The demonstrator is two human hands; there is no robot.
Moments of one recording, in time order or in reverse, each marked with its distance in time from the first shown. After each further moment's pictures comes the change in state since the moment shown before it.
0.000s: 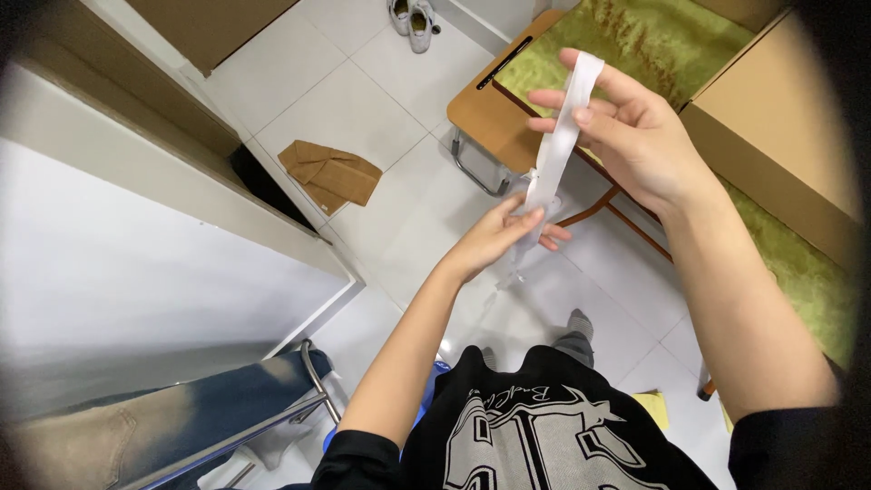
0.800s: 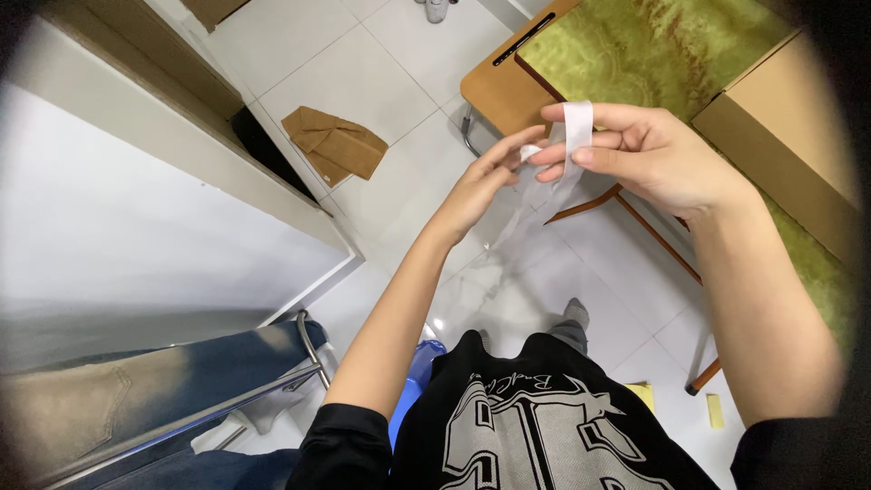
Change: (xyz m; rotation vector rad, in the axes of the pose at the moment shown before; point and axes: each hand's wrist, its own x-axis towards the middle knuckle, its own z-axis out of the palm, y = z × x) left_hand -0.006 0.022 -0.040 0.211 0.161 0.214; right_hand -0.009 -0.006 0.015 -0.147 -0.230 0.216
